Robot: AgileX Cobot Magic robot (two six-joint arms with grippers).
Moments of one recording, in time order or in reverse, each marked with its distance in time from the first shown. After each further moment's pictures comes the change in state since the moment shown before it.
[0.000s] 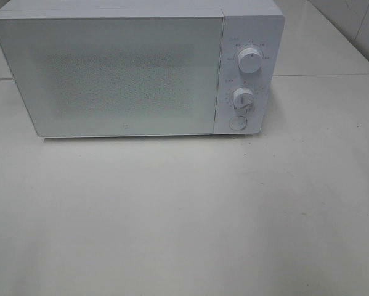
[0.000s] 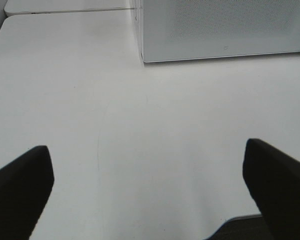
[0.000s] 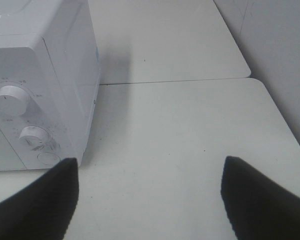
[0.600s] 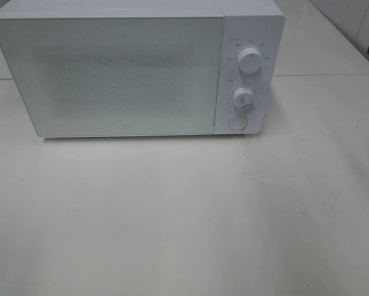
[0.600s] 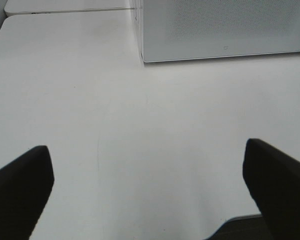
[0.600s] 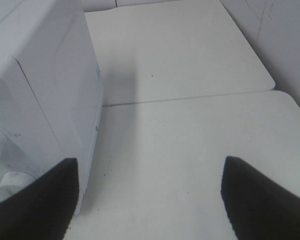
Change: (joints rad) left arm 0.000 0.000 0.000 0.000 0.000 0.000; right arm 0.000 0.342 0.021 -0.023 -0.442 0.077
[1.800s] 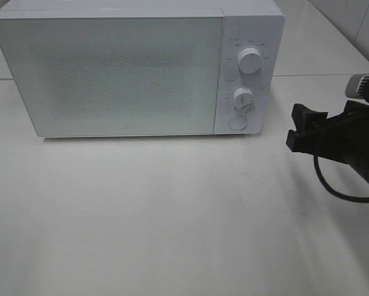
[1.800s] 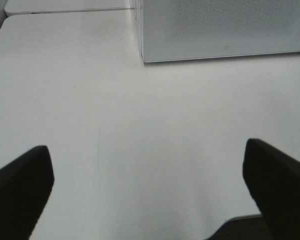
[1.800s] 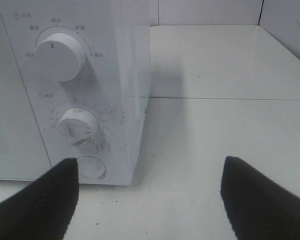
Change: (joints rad) left arm 0.000 0.000 0.000 0.000 0.000 0.000; right arm 0.512 0.434 0.324 0.538 -0.935 -0.308
